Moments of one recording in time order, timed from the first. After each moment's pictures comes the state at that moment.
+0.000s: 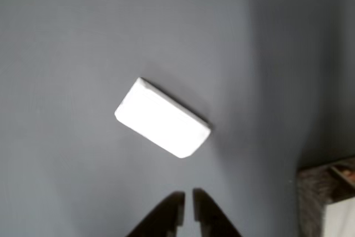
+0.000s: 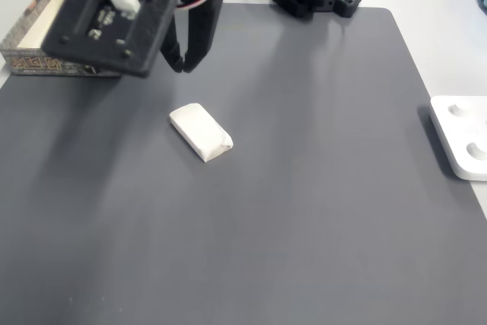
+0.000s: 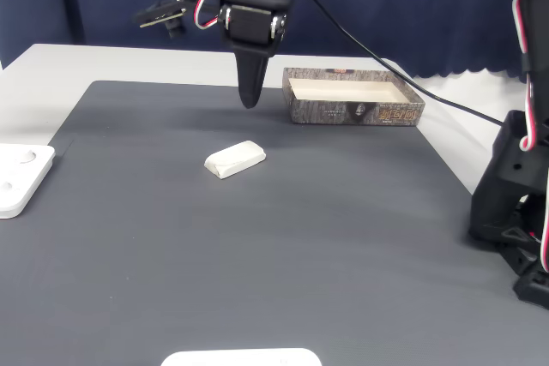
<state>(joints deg) 37.9 61.9 55.9 97.1 16.4</state>
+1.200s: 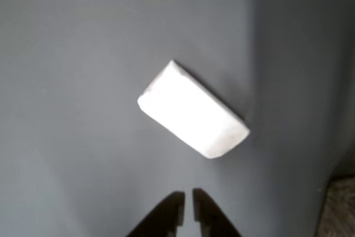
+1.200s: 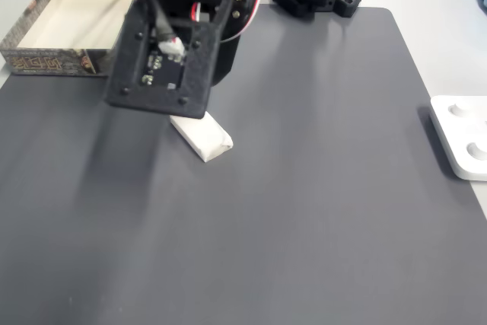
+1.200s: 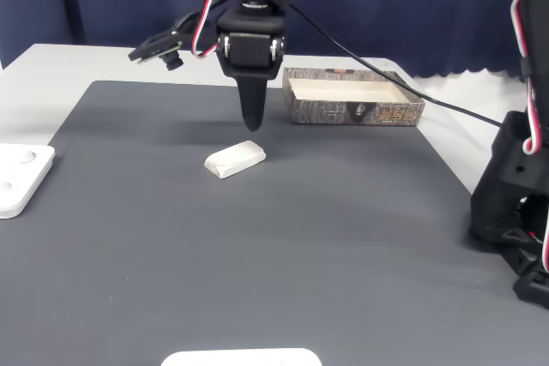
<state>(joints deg) 35.1 60.7 60.0 97.1 18.4</state>
